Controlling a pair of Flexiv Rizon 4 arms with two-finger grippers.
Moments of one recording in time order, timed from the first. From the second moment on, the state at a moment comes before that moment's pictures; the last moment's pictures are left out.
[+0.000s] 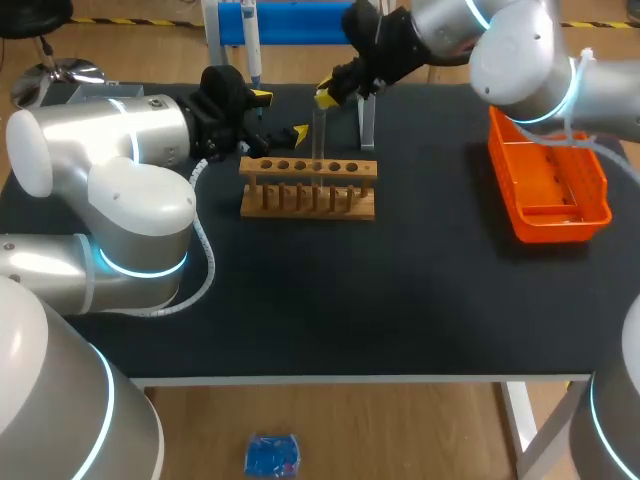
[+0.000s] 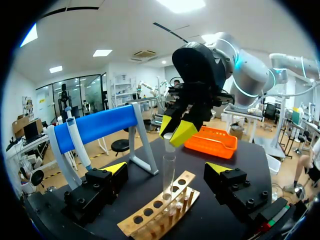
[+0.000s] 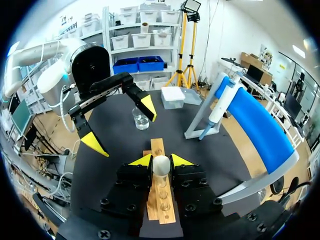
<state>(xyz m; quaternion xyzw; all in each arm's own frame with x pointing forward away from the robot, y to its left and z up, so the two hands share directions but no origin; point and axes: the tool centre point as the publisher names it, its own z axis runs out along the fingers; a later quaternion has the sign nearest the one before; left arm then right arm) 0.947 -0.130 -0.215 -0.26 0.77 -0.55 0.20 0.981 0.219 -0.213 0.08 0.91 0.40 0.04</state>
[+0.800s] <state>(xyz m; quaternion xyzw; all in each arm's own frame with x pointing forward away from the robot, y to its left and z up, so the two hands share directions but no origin) 0.947 -0.130 -0.215 -0.26 0.77 -0.55 0.20 0.980 0.224 -0.225 0.09 0.92 0.39 0.04</state>
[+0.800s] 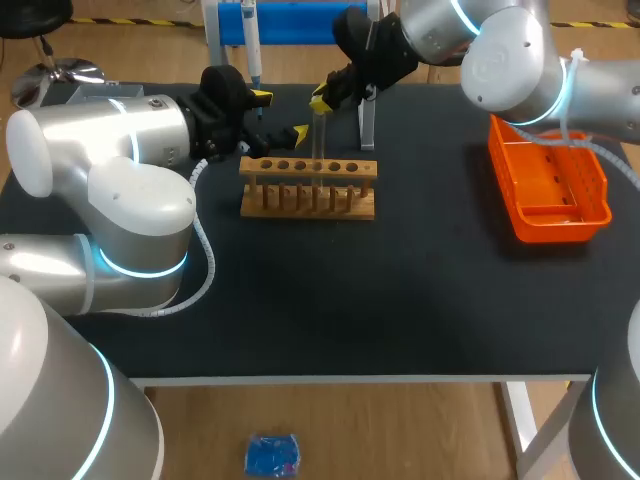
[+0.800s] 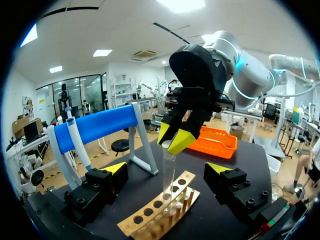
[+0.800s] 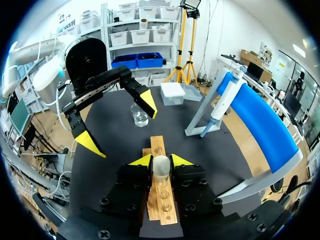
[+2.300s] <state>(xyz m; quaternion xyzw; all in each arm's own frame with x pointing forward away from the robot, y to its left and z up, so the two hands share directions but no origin) 0.947 -0.130 -0.215 -0.26 0.77 -0.55 0.20 0.985 0.227 -0.244 0.10 0.93 0.36 0.02</state>
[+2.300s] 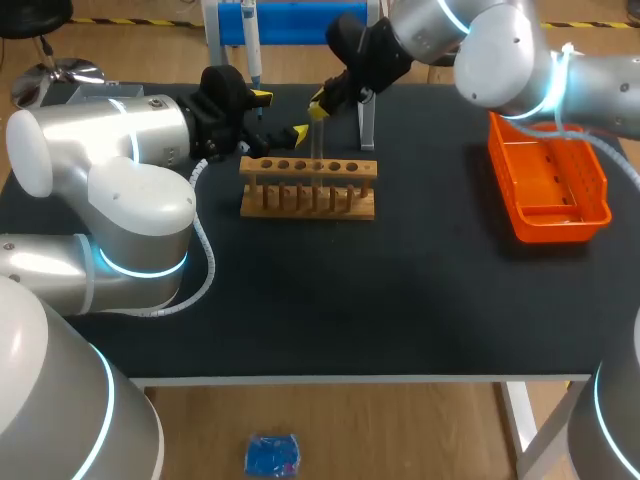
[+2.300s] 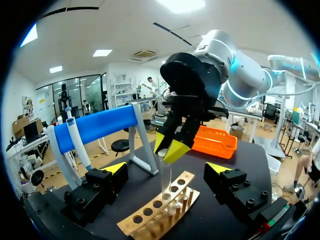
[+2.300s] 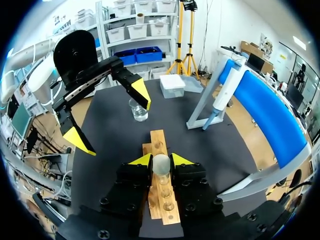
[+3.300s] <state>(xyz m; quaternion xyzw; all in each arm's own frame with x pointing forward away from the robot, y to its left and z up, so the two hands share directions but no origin) 0.947 -0.130 -0.215 -0.26 0.77 -0.55 0.20 0.969 0.224 -0.198 0.10 0.85 0.52 0.04</state>
